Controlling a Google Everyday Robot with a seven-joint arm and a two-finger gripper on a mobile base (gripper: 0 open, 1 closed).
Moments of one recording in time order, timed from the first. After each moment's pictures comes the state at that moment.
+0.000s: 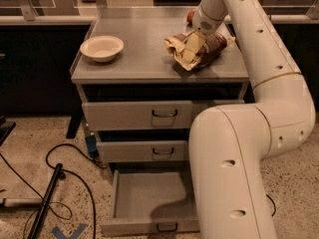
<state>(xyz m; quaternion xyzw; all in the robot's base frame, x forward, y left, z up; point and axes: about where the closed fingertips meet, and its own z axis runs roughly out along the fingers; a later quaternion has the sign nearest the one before) 0.810 -0.126 0.871 -0.59 0.76 0.00 0.26</state>
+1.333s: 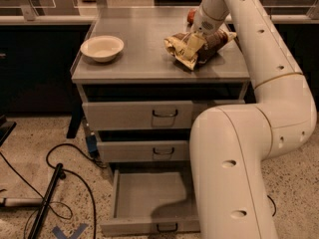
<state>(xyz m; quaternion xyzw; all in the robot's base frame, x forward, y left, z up) 0.810 -0.125 0.871 -0.59 0.76 0.00 0.26</state>
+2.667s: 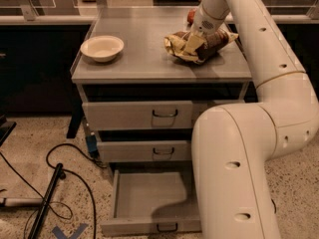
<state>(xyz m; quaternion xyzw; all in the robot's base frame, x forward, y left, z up) 0.806 -0.123 0.875 -0.60 0.76 0.00 0.26</state>
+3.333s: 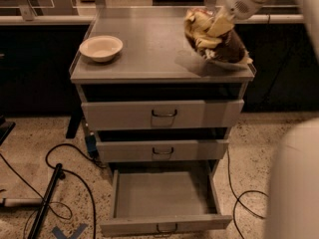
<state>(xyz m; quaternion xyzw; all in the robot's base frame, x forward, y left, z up) 0.739 -0.175 0.958 -0.53 0.79 0.00 0.32</state>
